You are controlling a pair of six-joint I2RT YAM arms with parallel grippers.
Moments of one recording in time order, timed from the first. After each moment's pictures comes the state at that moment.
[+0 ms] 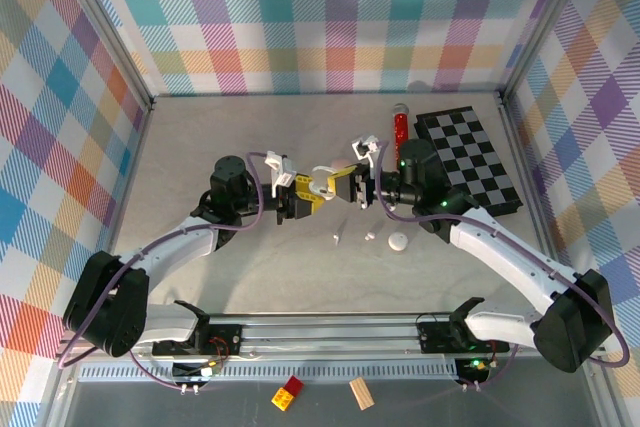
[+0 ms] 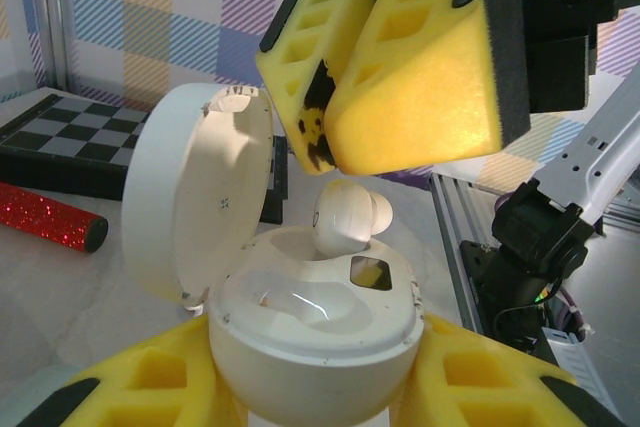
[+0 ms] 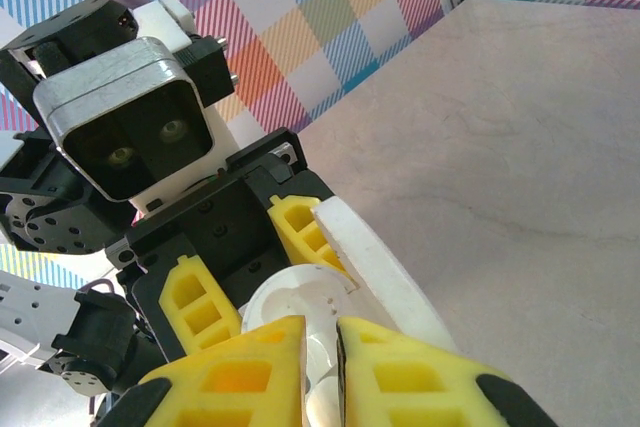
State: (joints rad) left arm -0.46 1.30 0.67 0.50 0.98 -0.09; right arm 0.64 1.18 0.93 -0.05 -0.57 0.31
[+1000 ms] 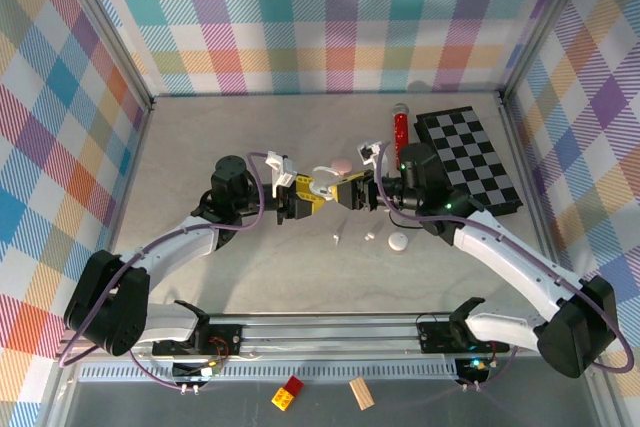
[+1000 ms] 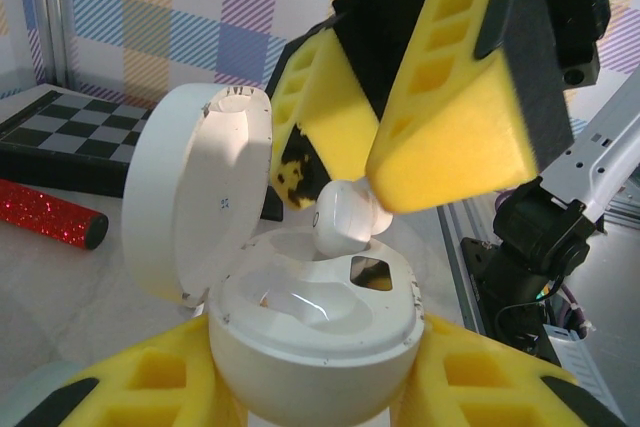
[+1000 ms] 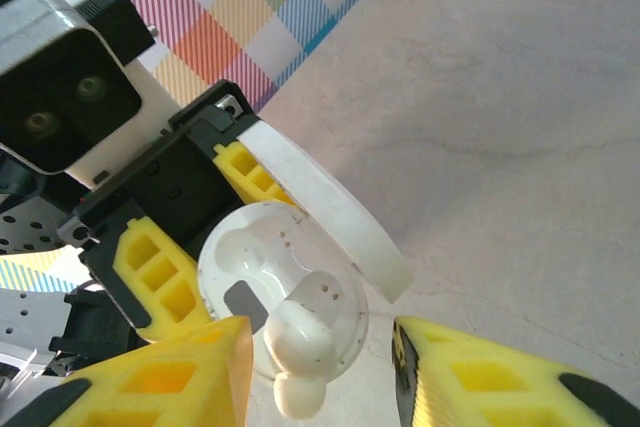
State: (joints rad) left arm -0.47 1.30 0.67 0.49 0.98 -0.08; right arm 0.64 1.16 0.93 -0.19 -0.51 0.39
